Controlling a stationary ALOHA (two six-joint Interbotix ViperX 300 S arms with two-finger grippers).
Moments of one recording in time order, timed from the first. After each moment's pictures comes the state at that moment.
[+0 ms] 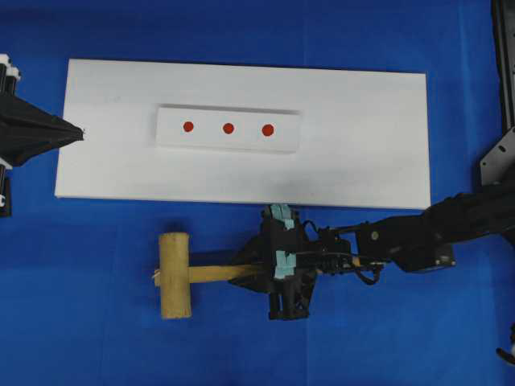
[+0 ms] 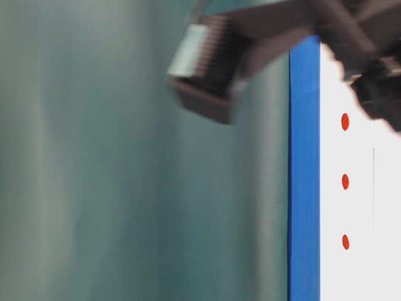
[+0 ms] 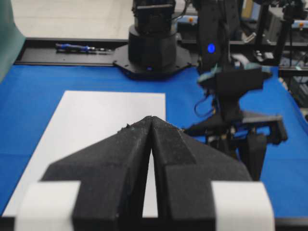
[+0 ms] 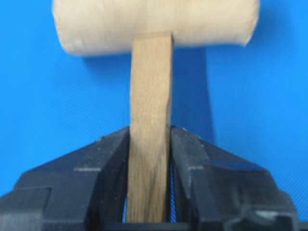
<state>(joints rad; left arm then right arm) 0.00 -0.96 1.22 -0.01 -0.26 0.00 0.30 0.29 0.61 0.30 -0.41 0.17</state>
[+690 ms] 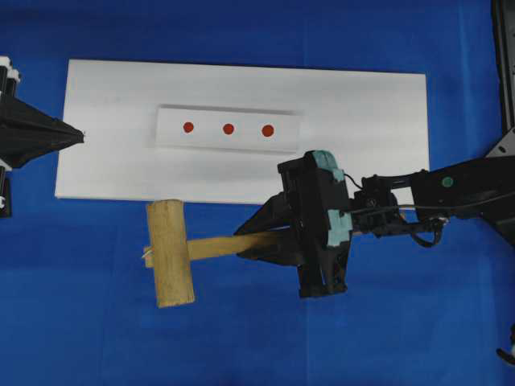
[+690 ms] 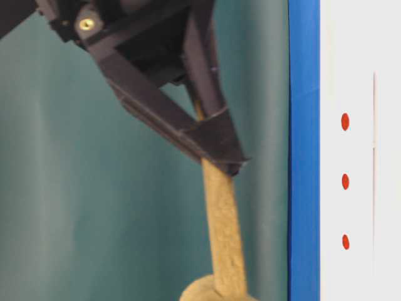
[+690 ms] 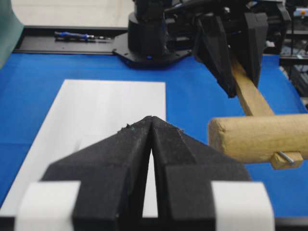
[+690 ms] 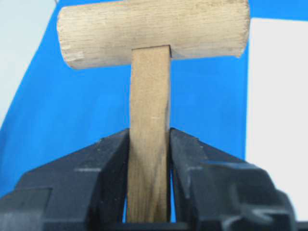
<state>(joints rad) 0.00 -0.97 1.22 -0.01 -0.22 0.00 0.22 -0.10 0.61 0.30 -0.13 0.00</state>
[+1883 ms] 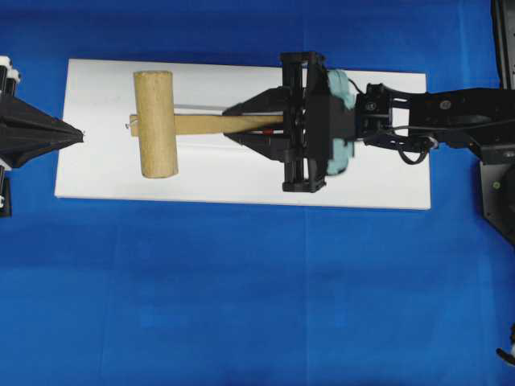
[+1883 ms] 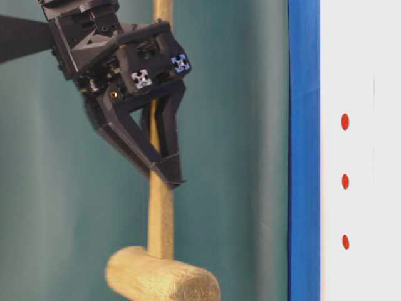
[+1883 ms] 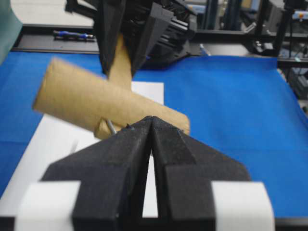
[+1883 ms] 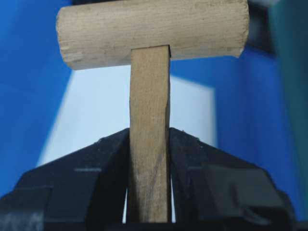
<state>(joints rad) 0.00 -0.97 1.22 -0.01 -0.22 -0.03 -0.06 -0.13 0.62 0.24 -0.25 -0.48</state>
